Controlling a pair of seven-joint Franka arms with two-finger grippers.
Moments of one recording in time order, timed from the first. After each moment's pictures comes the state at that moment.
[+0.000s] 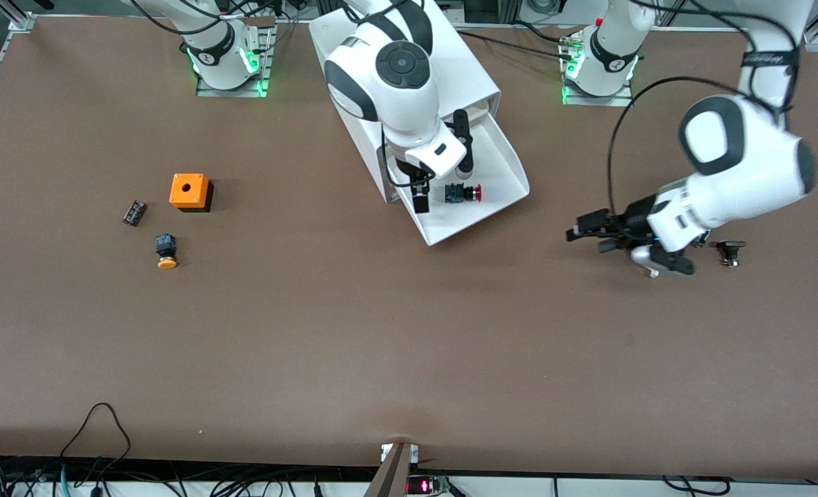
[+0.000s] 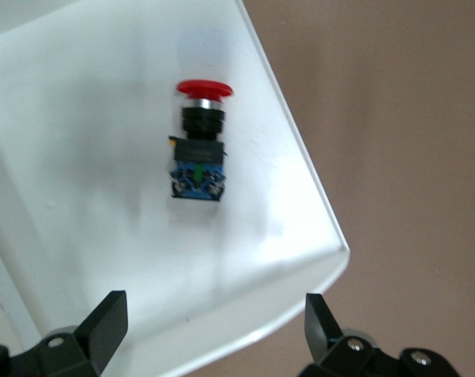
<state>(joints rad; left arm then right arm) -0.06 0.15 -0.03 -1.98 -0.65 2.15 0.32 0.71 0.57 0.20 -1.37 -0.09 2.01 -0.74</state>
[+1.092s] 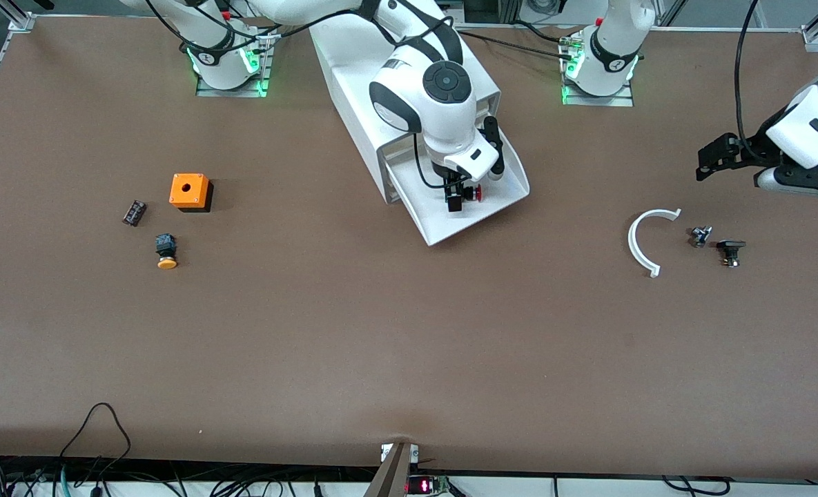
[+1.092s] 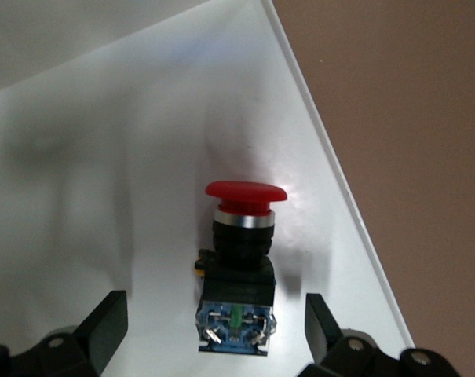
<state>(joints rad) -0.01 -0.06 0.00 -1.80 -0.01 1.69 0.05 0.79 0.74 0.20 -1.27 -0.10 2.08 -0.67</state>
